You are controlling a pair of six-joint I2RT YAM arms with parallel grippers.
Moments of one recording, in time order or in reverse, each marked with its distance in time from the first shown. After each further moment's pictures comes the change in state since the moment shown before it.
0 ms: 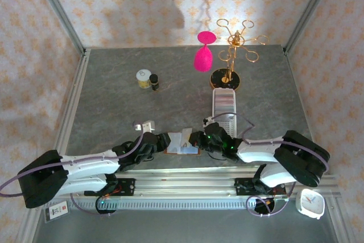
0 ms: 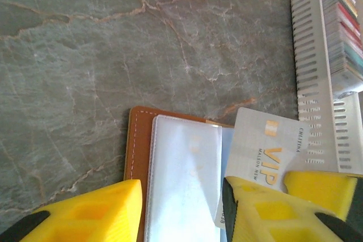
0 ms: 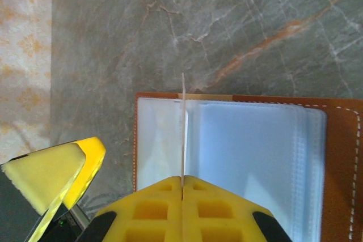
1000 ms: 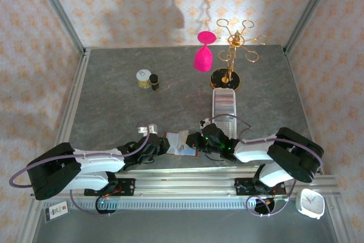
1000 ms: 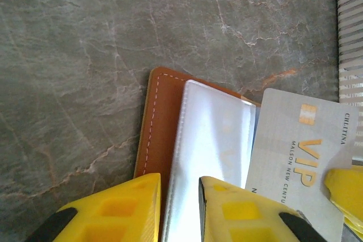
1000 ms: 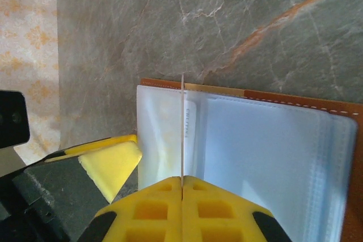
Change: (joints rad) left arm 0.000 0.124 -0.013 0.054 0.054 -0.018; right arm 0.026 0.058 0.005 0.072 -0.029 0.055
